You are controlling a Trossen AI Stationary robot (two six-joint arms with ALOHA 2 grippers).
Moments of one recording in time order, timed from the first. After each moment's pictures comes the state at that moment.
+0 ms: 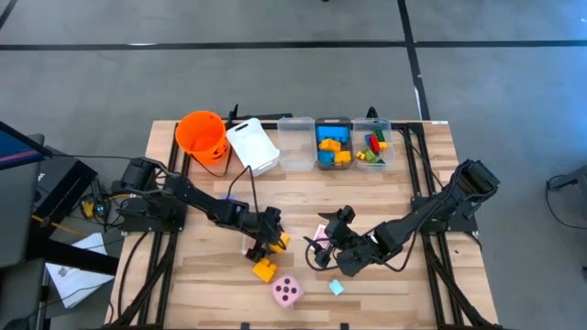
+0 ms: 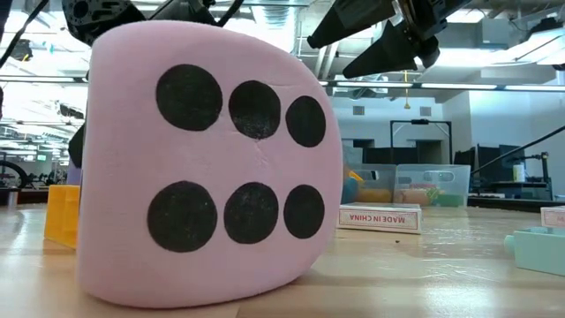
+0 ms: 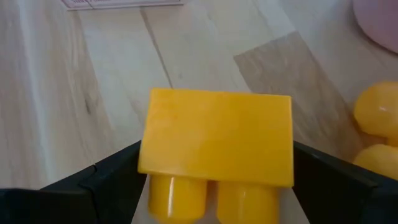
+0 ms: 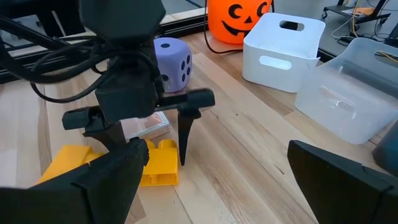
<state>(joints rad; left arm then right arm) -0.23 1.76 0.75 0.12 0.02 0.21 0.55 1.66 1.03 -0.12 0.94 0.67</state>
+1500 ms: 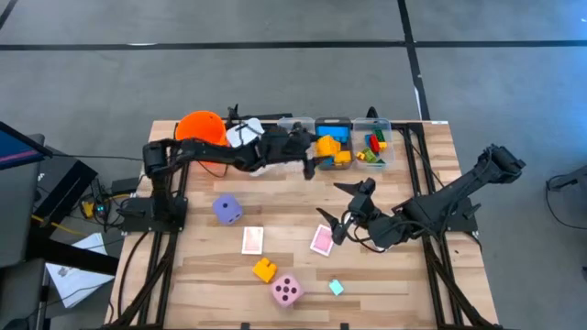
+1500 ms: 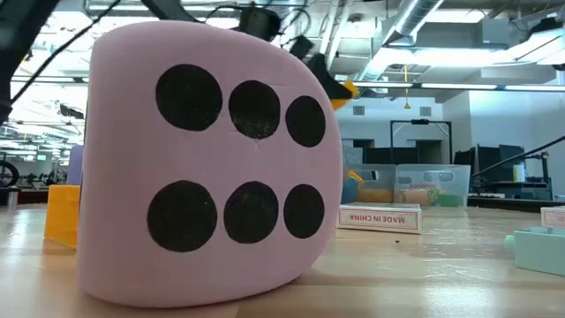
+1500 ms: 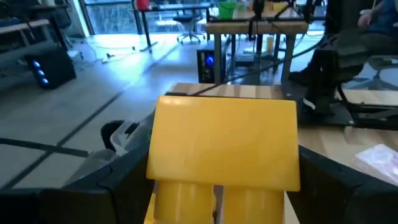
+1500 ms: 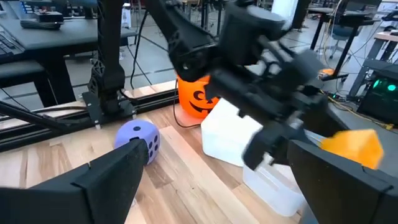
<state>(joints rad) 0.30 1.90 1.19 0.56 0.03 0.10 0.52 1.35 1.03 -0.11 1.07 0.36</state>
